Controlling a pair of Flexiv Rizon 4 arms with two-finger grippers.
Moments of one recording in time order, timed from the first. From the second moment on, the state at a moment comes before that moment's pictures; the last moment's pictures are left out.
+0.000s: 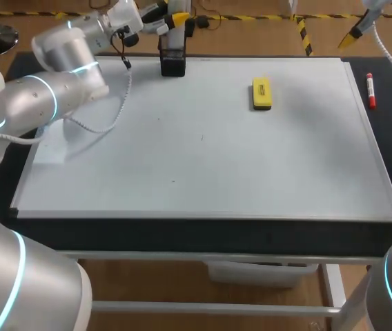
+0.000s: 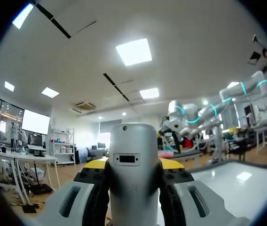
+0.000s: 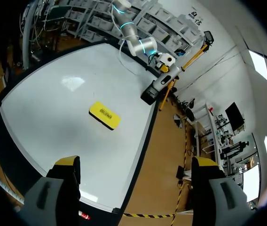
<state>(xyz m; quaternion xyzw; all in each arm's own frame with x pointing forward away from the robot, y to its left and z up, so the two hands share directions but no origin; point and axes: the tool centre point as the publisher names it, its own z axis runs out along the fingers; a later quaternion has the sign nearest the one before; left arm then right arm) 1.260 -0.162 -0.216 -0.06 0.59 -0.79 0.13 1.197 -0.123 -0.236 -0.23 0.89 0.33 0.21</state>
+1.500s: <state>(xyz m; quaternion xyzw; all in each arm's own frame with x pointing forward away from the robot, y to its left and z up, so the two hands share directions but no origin) 1.267 -0.161 -0.249 -0.09 0.60 -0.78 0.14 1.197 -0.123 -0.236 -0.23 0.89 0.33 0.21</state>
